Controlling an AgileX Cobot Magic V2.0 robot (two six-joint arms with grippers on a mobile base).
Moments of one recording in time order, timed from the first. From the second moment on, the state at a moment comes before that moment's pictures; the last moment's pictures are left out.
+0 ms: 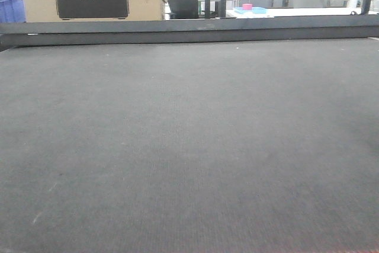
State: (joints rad) left arm -0.20 0.52 -0.60 -0.18 0.09 0.05; right arm 0.19 0.40 -0.57 0.03 0.15 0.04
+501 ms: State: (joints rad) left arm -0.20 0.51 -0.60 -0.18 0.10 0.05; right arm 0.19 0.40 -0.57 0.03 0.15 0.04
